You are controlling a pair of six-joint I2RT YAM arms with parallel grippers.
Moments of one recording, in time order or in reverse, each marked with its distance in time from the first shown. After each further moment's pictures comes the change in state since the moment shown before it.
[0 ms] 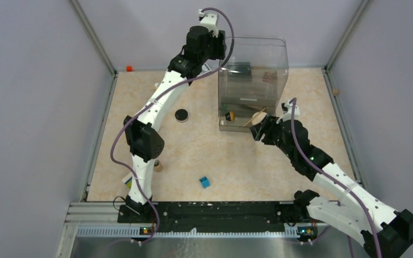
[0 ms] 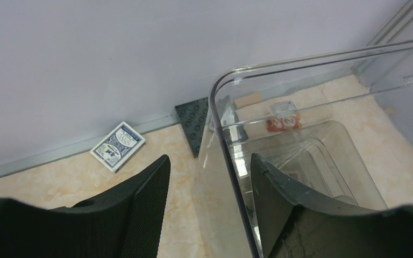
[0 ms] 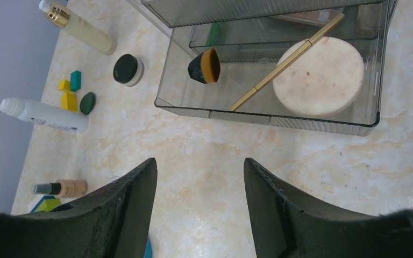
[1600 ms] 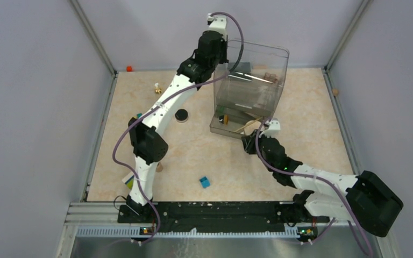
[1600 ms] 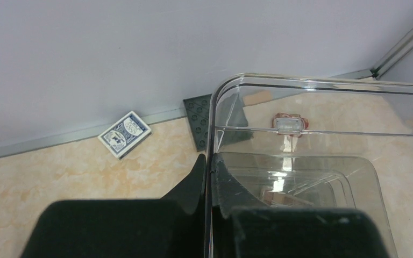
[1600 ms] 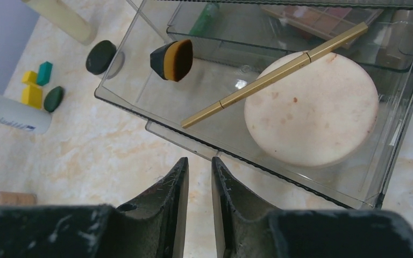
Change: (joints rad) left arm -0.085 0.012 0.011 -0.022 -0.160 -0.008; right arm 0.180 0.272 -0.329 0.686 0.188 -0.026
